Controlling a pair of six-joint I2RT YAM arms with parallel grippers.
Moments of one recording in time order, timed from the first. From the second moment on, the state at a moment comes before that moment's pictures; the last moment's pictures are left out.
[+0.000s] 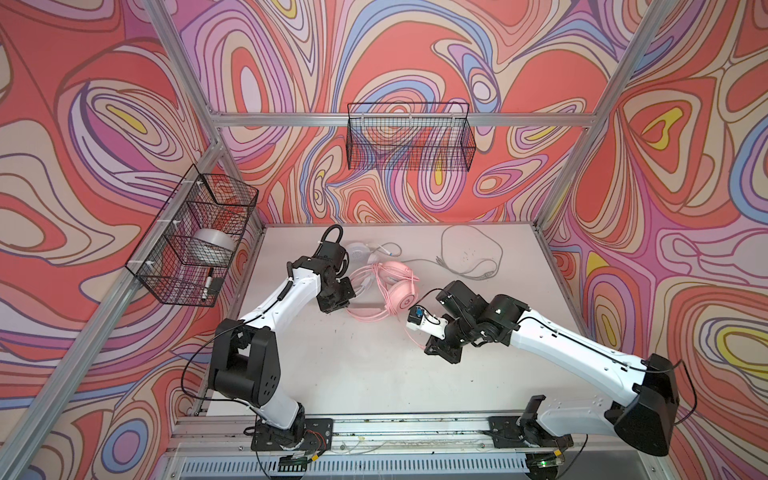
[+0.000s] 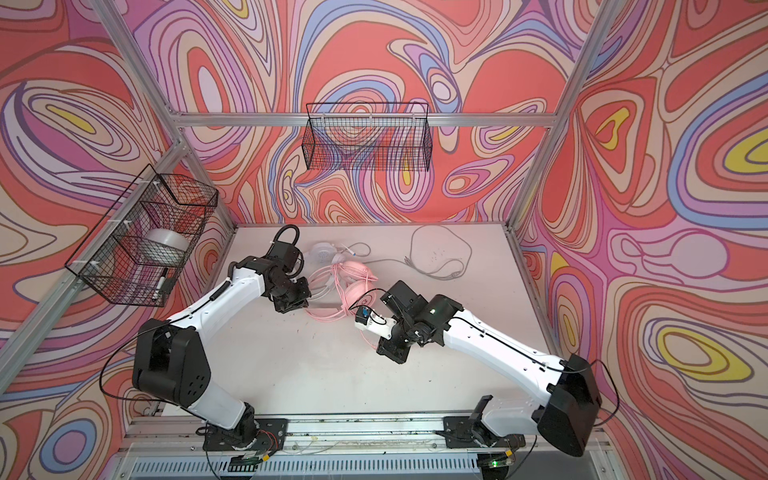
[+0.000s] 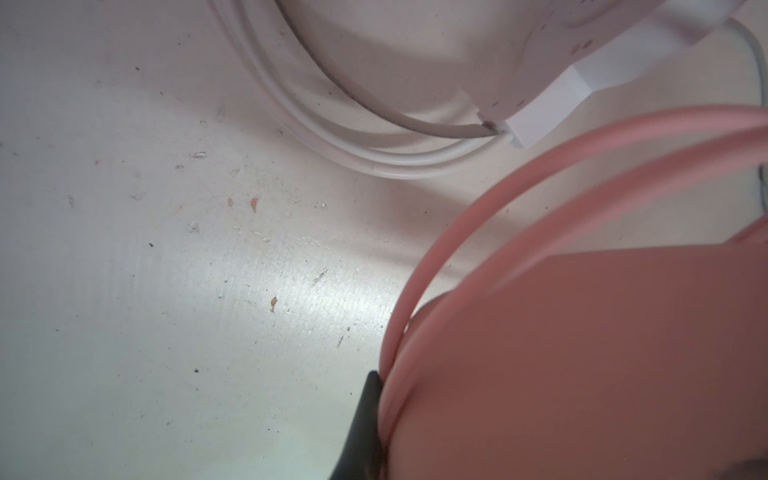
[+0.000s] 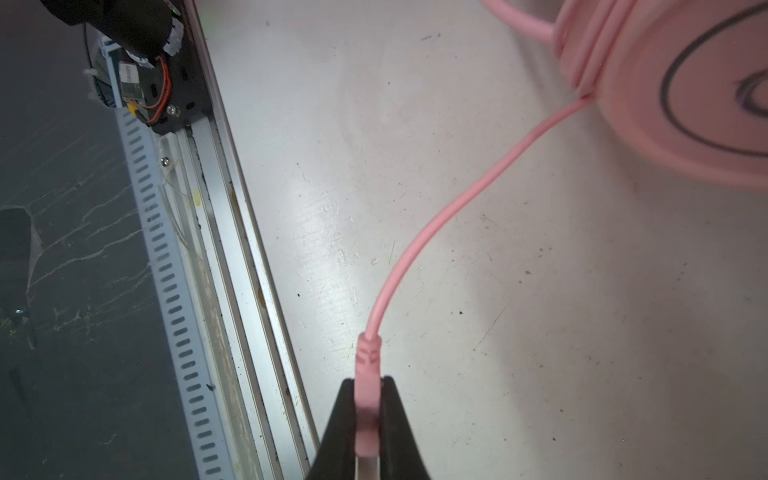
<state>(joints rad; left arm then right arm) -0.29 1.60 1.25 -0.95 0.12 -0.70 0.82 1.30 1.12 -0.92 -0.35 -0.29</state>
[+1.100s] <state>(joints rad) -0.44 1.65 1.25 -1.00 -0.03 -0.65 0.83 1.74 1.39 -0.57 -0.31 0.03</state>
